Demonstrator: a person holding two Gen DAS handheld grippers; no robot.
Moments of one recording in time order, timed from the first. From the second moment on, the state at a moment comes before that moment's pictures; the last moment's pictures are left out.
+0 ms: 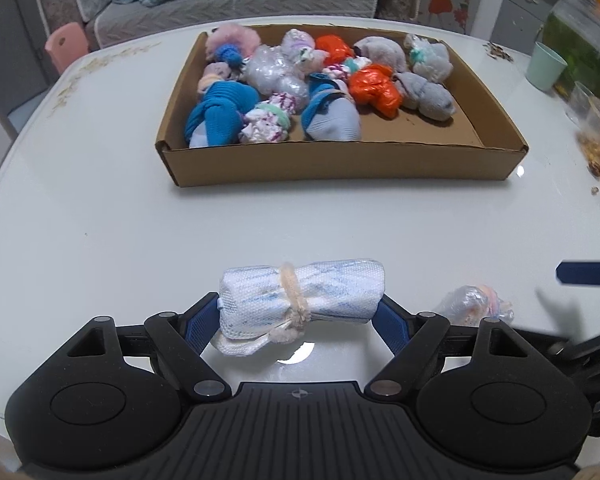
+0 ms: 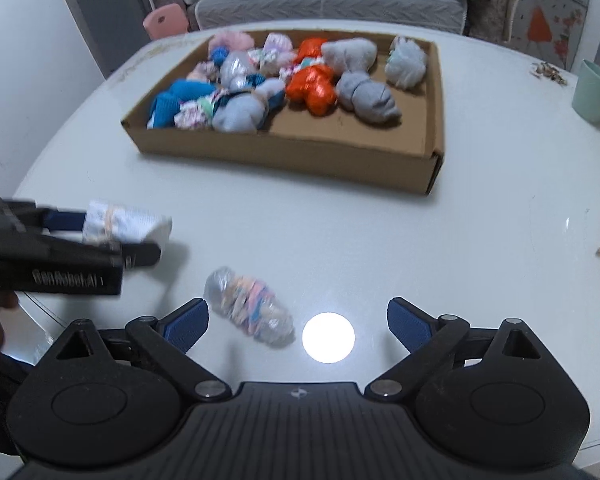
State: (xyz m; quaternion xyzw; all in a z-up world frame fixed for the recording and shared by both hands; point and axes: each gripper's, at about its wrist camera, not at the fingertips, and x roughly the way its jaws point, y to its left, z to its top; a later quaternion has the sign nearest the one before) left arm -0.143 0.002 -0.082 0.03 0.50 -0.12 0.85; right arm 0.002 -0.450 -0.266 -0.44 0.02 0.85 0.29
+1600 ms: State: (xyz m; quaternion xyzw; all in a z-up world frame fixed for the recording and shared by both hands) left arm -0.153 -0.002 -0.087 0.03 0.51 -0.15 0.85; right arm -0.003 -0.469 -0.289 -0.42 0.02 0.85 0.32
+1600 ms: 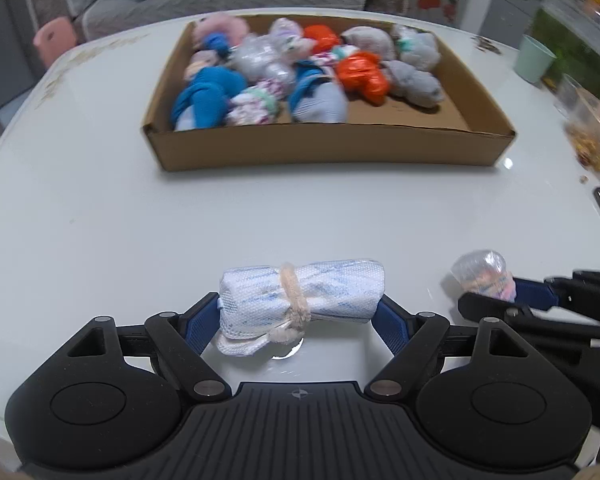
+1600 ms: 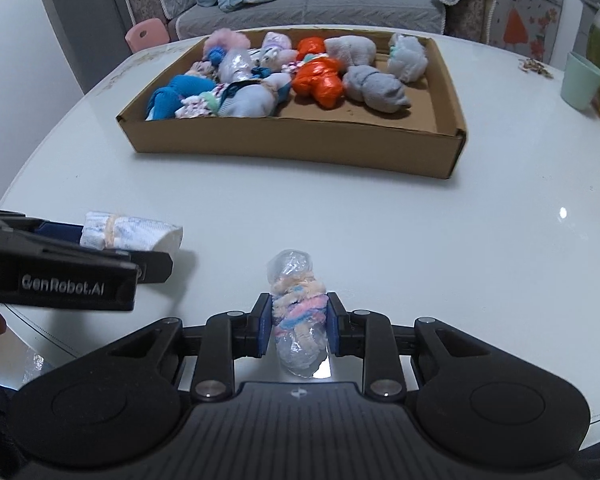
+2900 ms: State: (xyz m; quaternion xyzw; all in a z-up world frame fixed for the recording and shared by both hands) left arm -0.077 -0.101 -0.025 0.08 0.43 -0.26 0.86; right arm -0.043 -0.355 -0.169 -0.36 0.03 0.90 0.24
